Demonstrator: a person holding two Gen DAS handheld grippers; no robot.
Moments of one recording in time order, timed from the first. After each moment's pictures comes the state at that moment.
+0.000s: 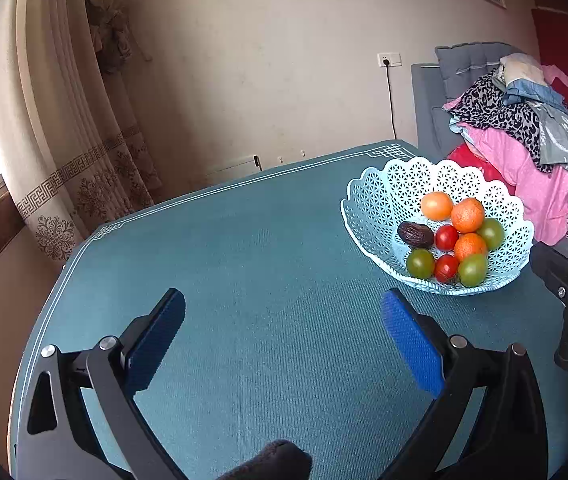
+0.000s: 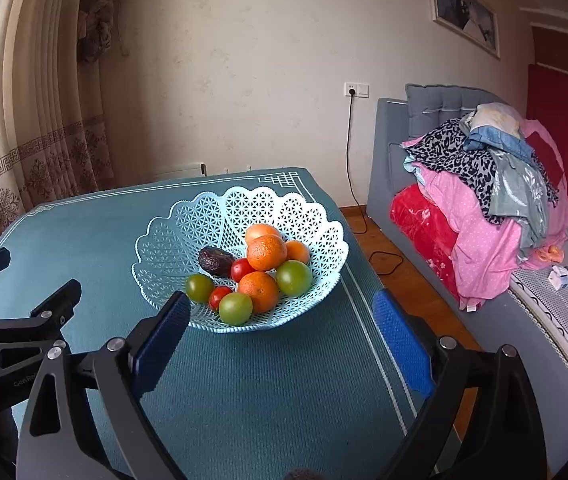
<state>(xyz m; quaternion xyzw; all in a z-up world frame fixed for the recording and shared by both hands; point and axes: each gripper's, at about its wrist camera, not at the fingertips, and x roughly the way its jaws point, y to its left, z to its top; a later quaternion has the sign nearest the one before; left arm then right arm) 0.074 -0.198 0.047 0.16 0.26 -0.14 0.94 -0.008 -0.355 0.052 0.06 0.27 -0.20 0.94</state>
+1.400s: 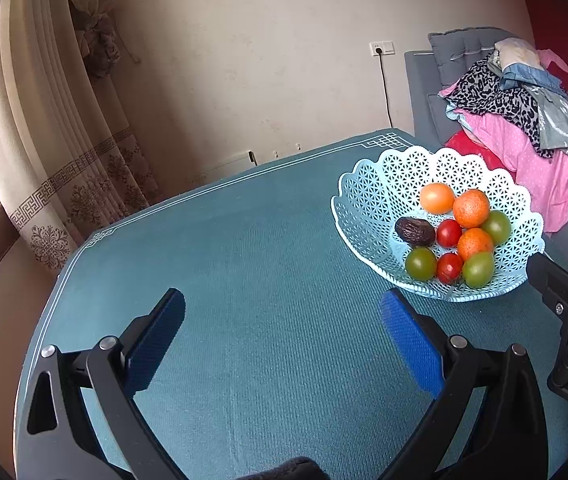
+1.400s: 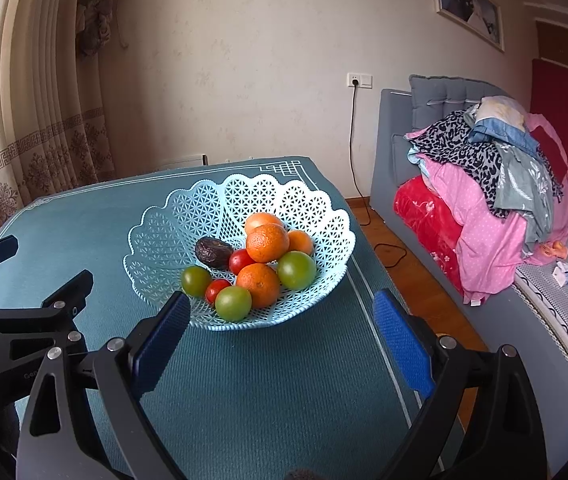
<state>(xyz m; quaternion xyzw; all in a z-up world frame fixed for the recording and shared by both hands) 0.089 -0.217 0.039 0.19 0.27 -0.15 0.93 0.003 -0.360 0.040 0.06 0.28 -0.20 0.94</state>
